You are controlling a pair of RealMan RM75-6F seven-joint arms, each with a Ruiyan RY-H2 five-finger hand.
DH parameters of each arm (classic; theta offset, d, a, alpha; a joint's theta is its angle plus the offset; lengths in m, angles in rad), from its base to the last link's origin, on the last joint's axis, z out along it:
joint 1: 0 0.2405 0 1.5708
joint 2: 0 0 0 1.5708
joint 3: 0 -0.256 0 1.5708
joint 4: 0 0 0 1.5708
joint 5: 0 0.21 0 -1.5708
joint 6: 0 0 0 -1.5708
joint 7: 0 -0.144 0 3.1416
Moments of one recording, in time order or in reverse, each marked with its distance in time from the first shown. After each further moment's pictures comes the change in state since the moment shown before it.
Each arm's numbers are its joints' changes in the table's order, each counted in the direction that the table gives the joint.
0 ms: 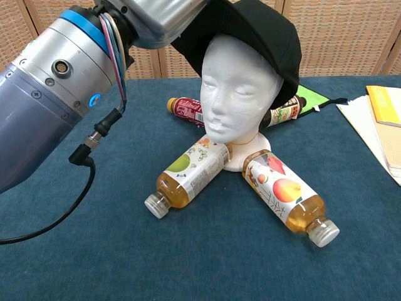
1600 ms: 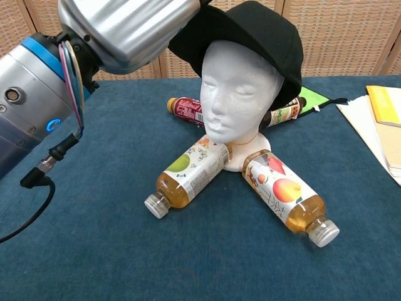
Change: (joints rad) left arm 0.075 -0.071 -0.085 -0.016 0.072 0.015 0.094; right arm -0.001 -0.011 0.010 -0.015 -0.022 0.003 0.021
